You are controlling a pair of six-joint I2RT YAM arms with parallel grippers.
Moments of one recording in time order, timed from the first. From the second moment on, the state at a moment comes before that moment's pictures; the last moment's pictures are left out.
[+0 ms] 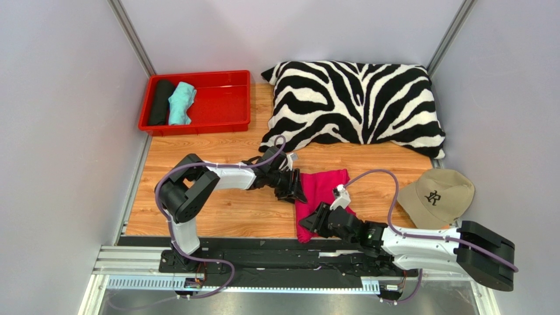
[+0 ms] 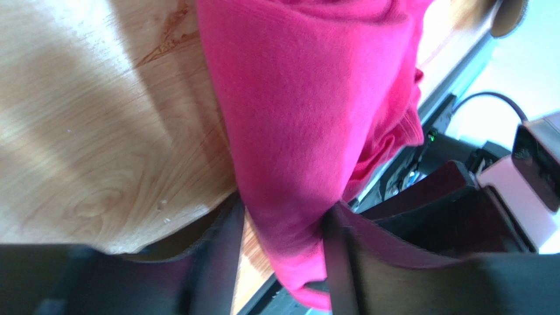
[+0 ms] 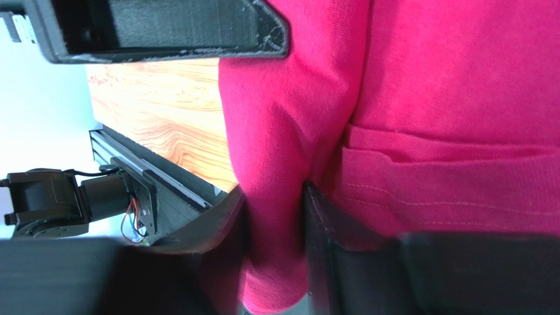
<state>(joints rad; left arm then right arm) -0.77 1.82 0.91 0.03 0.55 -0.79 1.16 0.96 0.14 0.24 0.27 1.27</state>
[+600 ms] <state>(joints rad) -0.83 1.78 1.06 -0.40 0.25 -0.86 1.34 1.04 0.59 -0.41 0.51 1.15</state>
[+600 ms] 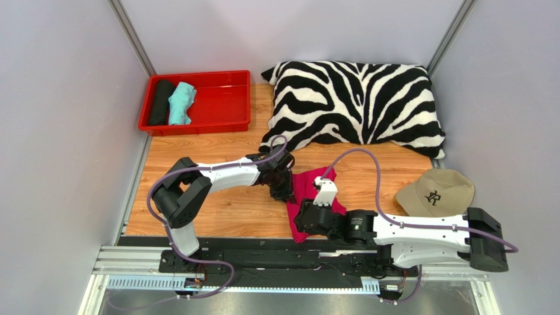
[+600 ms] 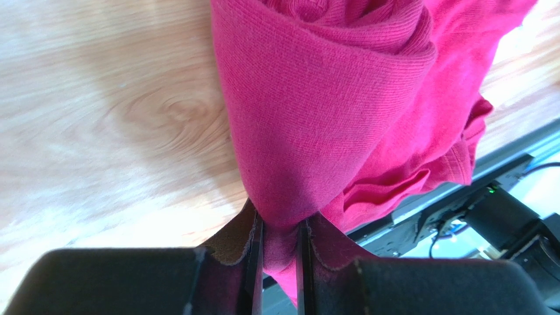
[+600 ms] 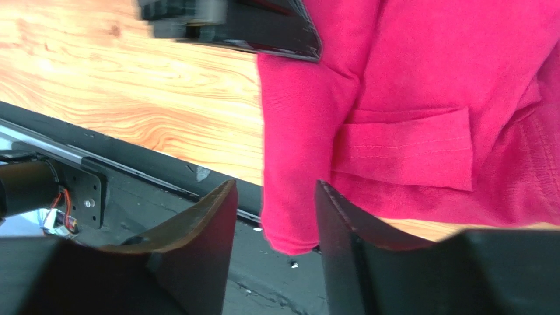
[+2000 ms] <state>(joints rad) -0.82 1.90 1.27 -0.71 0.23 -0.86 1.57 1.83 1.23 -0.95 0.83 1.12</state>
